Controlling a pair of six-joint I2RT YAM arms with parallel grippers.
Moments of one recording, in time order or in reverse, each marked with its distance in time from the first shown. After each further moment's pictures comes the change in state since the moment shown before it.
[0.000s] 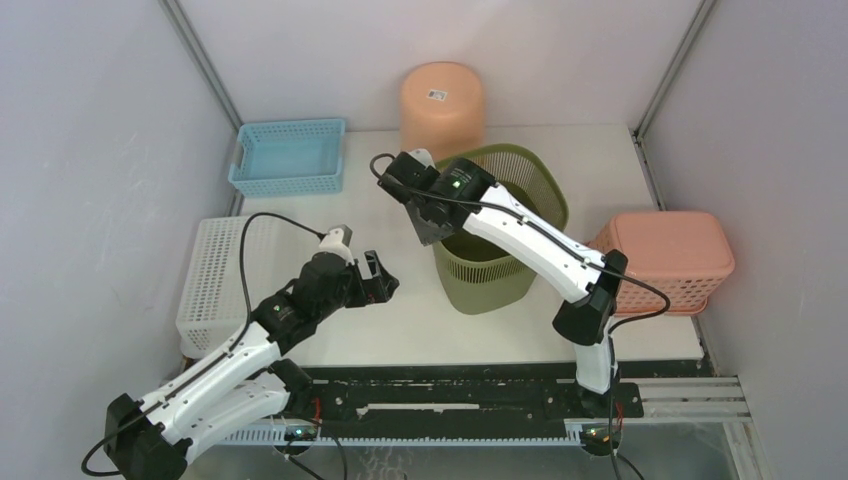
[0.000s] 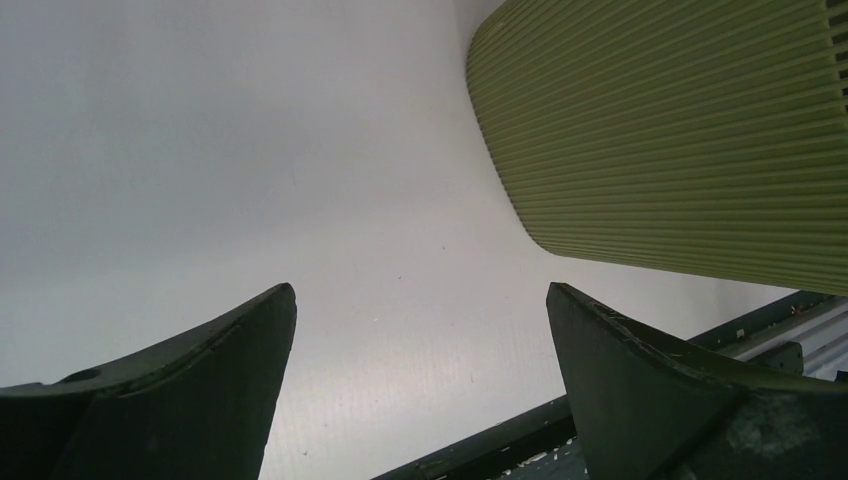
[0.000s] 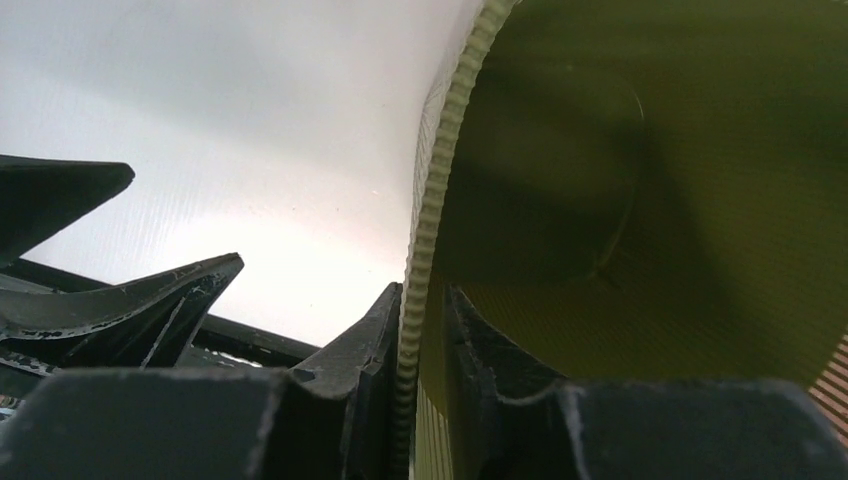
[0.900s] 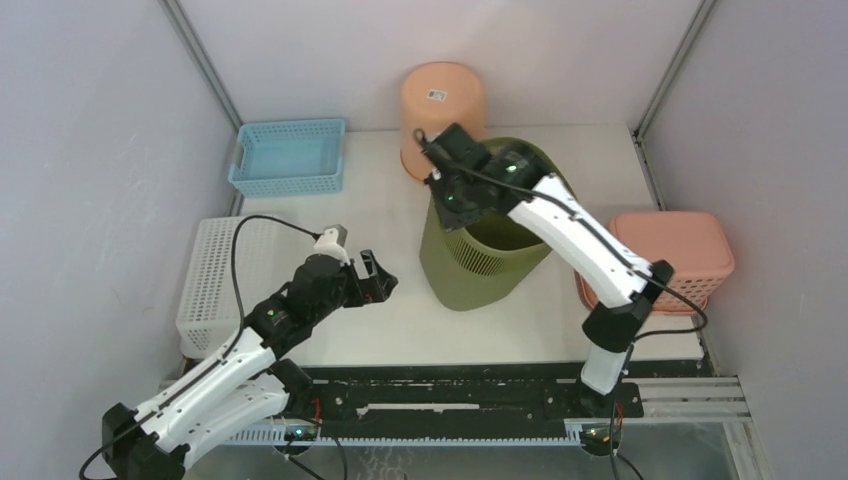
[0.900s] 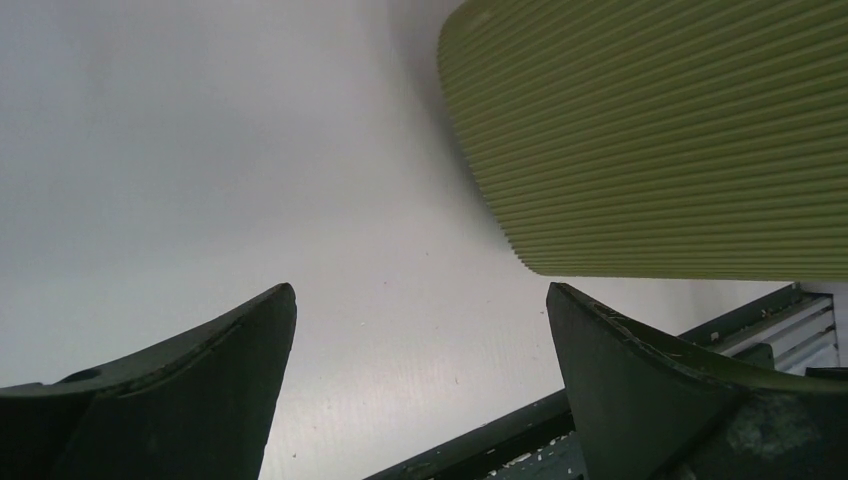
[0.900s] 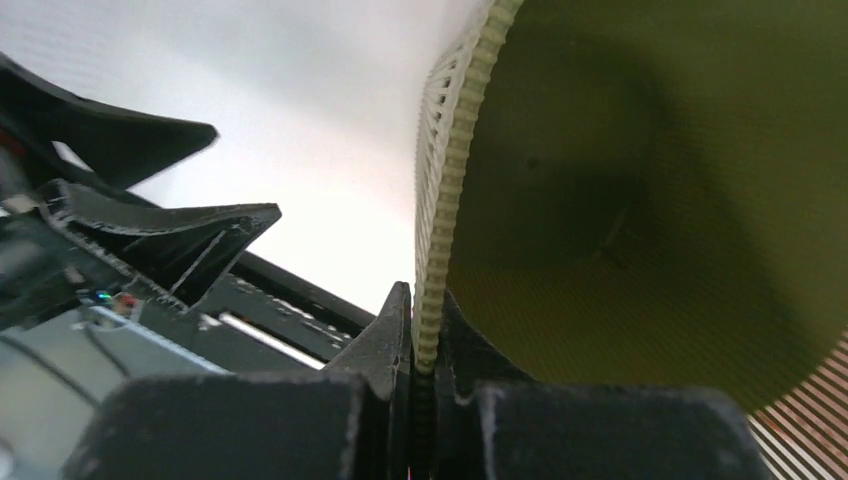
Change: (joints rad) left arm 0.000 -0.038 -0.002 0.000 0.002 -0.008; right arm -0.105 -0.109 -0.021 0.010 -0.212 -0.067
